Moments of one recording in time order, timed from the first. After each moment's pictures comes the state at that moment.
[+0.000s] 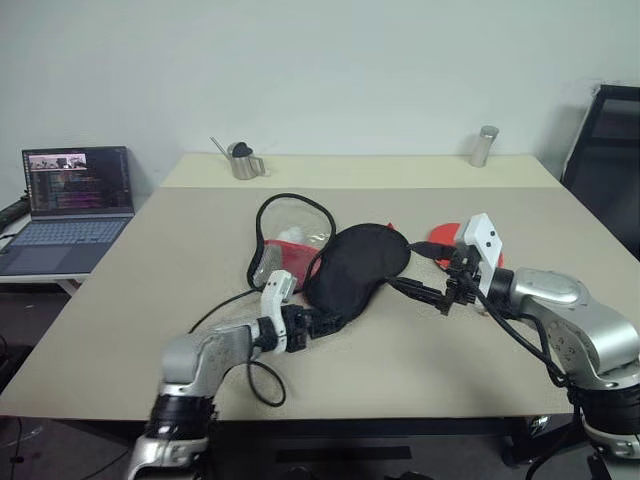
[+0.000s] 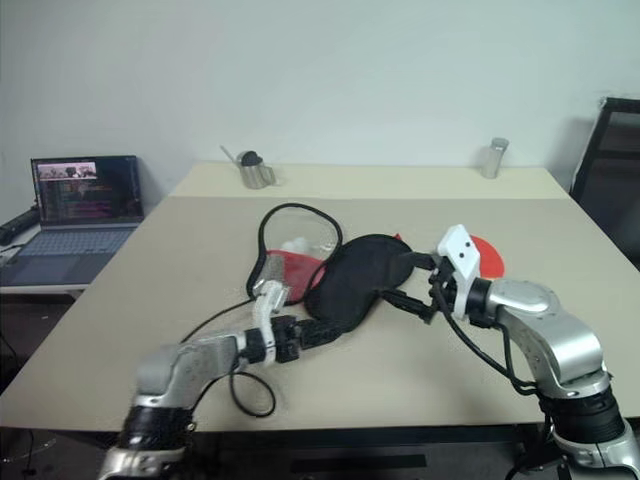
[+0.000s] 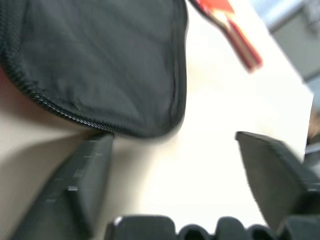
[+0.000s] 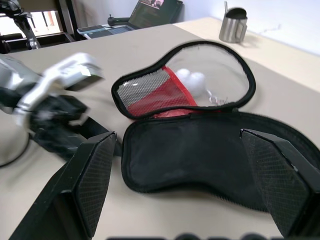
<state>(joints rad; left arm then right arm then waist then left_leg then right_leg) -0.36 0.49 0.00 -0.16 -0.57 1.02 -0.69 -0.50 -0.61 -0.01 -0.34 0.51 0.74 0.74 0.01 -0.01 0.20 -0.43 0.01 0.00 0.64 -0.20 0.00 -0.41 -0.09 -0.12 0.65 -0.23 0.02</state>
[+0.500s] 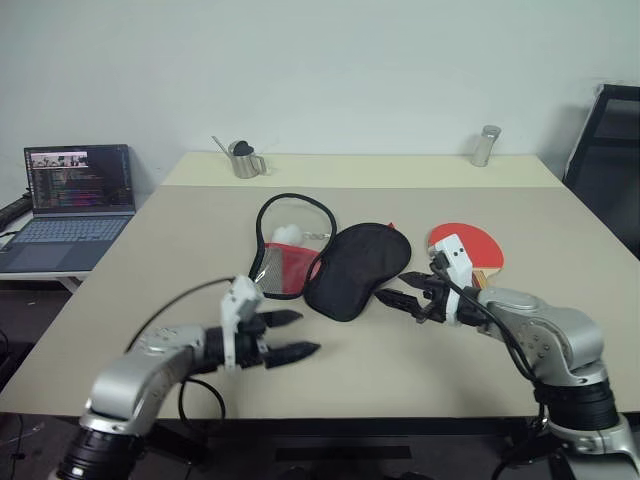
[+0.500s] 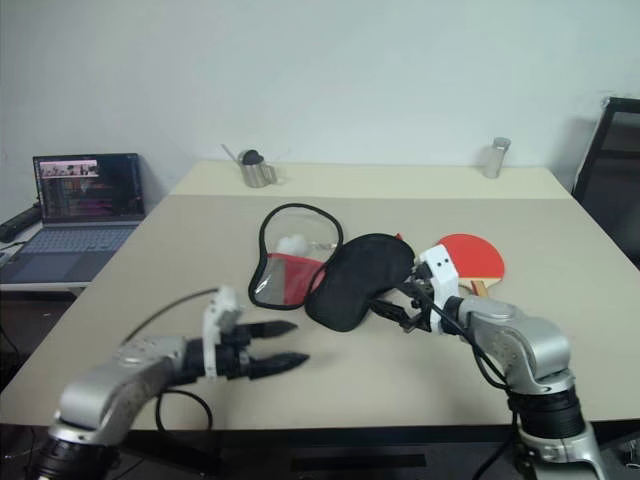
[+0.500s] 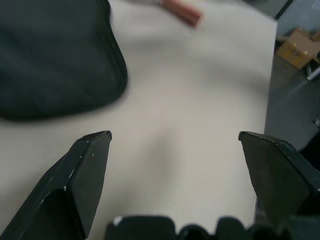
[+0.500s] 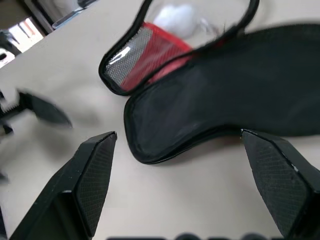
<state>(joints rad) -0.29 0.70 0.08 -0.18 -0.59 0.66 -1.01 -0.53 -0.38 -0.04 -0.26 0.58 1.10 0.46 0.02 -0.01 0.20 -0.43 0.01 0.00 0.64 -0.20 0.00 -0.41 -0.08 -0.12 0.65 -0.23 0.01</state>
